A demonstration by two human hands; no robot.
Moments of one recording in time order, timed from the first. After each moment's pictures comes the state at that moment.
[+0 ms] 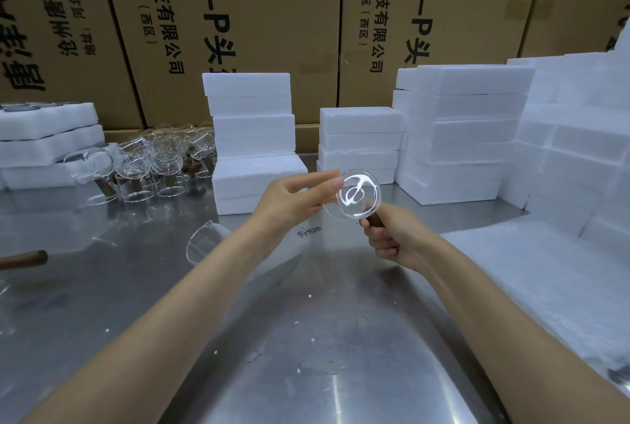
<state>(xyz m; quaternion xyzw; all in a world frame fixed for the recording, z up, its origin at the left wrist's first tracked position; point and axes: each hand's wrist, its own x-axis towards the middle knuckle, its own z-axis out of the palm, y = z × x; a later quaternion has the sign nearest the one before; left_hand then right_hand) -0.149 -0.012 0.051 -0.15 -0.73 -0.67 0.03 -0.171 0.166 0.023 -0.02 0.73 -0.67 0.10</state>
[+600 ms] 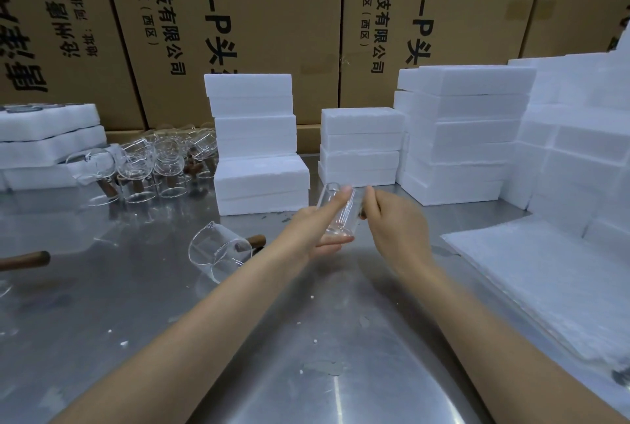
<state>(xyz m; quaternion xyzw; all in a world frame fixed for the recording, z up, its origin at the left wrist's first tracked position) -0.155 0.015 0.027 -0.01 -0.70 -0.71 -0.08 -0.168 0.149 0.015 -0.05 0.90 -0.31 -0.32</state>
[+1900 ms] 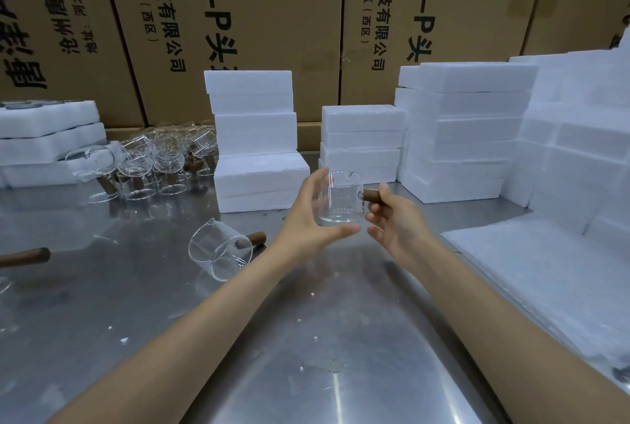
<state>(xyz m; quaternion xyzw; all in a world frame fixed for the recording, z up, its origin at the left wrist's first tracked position) -0.168 0.001 0.005 -0.21 -0.78 -0.58 0.12 -0.176 0.155 0.018 0.03 0.57 -0.82 -0.01</state>
